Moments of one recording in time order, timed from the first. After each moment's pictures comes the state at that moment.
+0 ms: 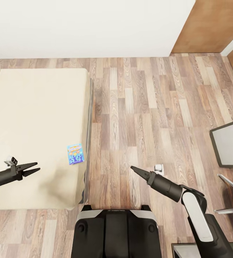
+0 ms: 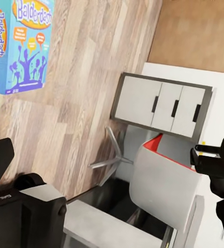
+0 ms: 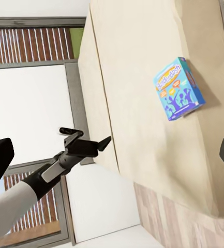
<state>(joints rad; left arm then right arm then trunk) -0.90 0.64 0.07 -0.36 0.34 0.66 -1.57 -0.35 -0.04 -0.03 -1.56 -0.85 0.87 0.62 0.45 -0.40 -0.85</state>
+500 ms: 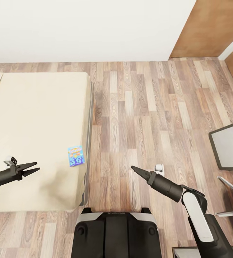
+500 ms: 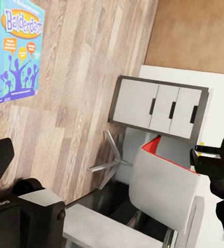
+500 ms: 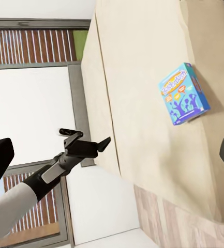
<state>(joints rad) -0.90 0.65 0.07 -0.36 0.34 0.66 -1.57 -0.35 -0.04 -0.03 -1.56 -0.85 0.87 0.63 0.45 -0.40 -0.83</state>
